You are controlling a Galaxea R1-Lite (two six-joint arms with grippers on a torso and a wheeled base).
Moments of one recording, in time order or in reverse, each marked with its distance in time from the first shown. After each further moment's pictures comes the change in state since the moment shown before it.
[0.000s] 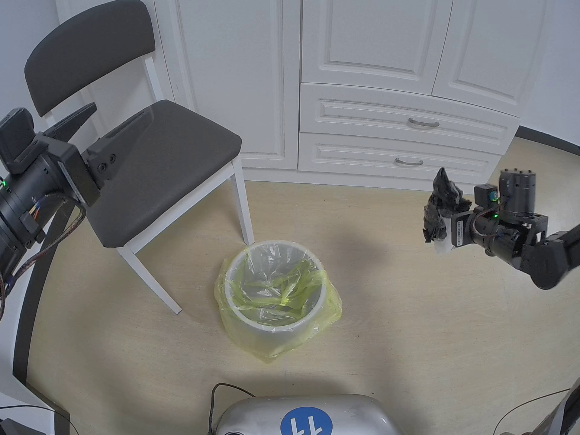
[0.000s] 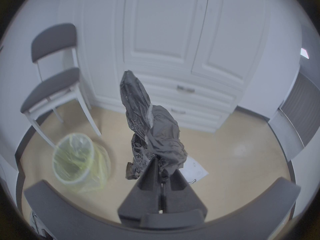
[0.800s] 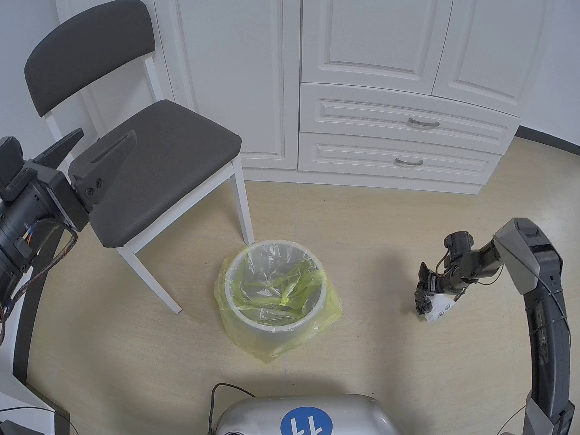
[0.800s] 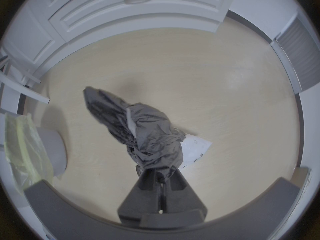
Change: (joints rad) left arm 0.017 -0.049 0.100 -0.026 0.038 -0.054; right arm -0.270 0.941 -0.889 0.613 0.160 0.252
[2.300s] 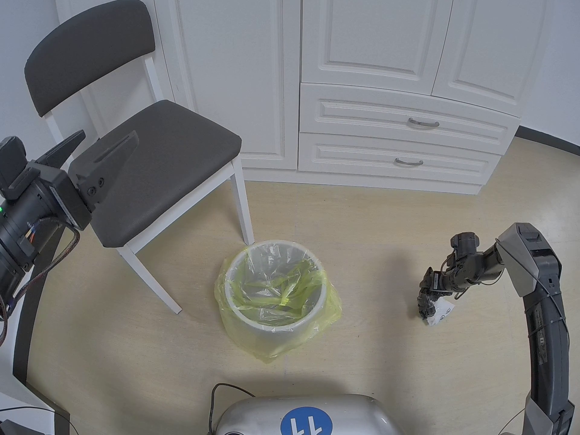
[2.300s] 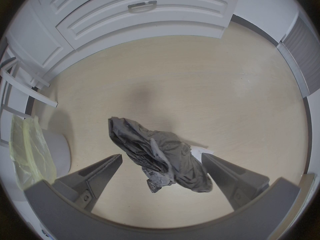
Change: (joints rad) left arm 0.007 0.011 -0.004 0.003 -0.001 -0.016; right arm -0.040 0.044 -0.041 -0.073 0.106 -0.045
